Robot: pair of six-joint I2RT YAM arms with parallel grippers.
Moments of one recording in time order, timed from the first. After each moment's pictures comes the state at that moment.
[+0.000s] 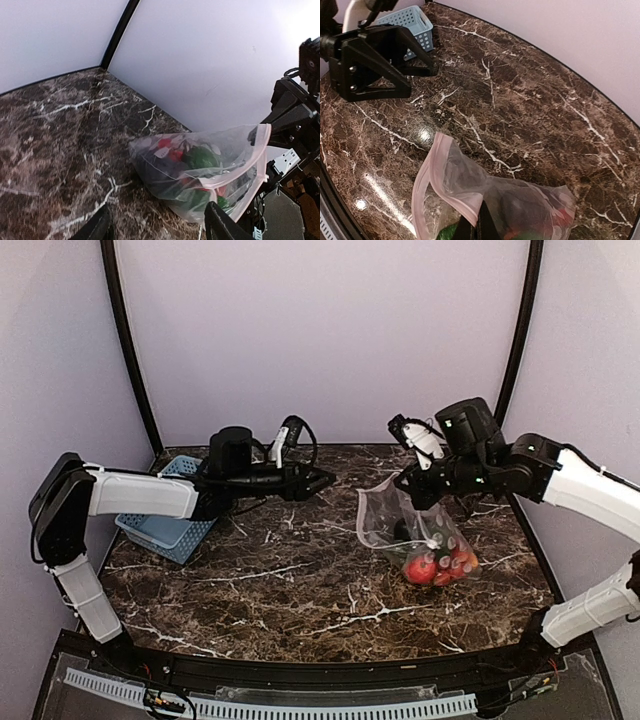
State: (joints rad) left arm -0.70 1.75 1.12 0.46 0.54 -0.39; right arm 0.84 1.24 1.23 -0.64 0.11 0.04
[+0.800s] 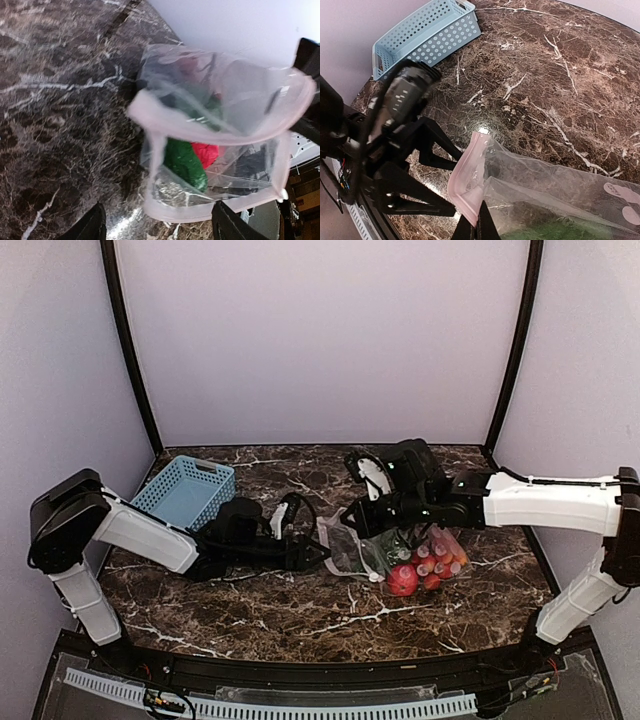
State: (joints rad) left arm -0.87 1.67 0.71 0.56 0.33 -0.68; right arm 0.94 1.50 1.11 -0.27 -0.07 0.37
